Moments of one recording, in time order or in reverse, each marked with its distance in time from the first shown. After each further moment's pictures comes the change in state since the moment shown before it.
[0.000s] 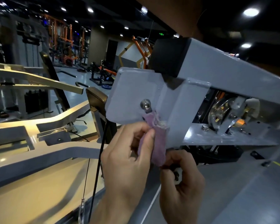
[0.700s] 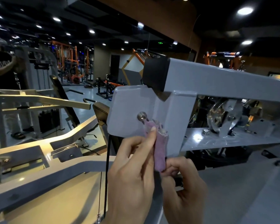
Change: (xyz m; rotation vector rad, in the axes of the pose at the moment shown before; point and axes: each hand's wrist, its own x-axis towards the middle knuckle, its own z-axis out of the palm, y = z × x) left_hand -0.002 0.012 -0.014 0.198 -0.132 0.238; right_hand -0.003 -0.001 0.003 0.026 0.070 -0.032
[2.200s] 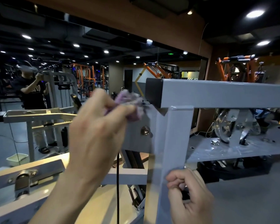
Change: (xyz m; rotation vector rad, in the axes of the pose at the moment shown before) left_hand 0.109 0.005 -0.063 0.623 0.045 0.442; right_hand 0.005 0.003 0.005 -0.042 0.042 -0.007
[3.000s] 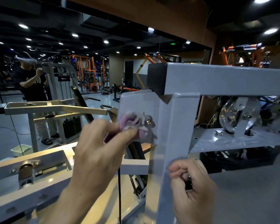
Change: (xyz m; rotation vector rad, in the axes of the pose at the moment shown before) left_hand -0.066 -0.013 0.016 -0.070 -0.023 0.097; right_hand -0.003 0.006 0.003 -0.009 -0.006 0.006
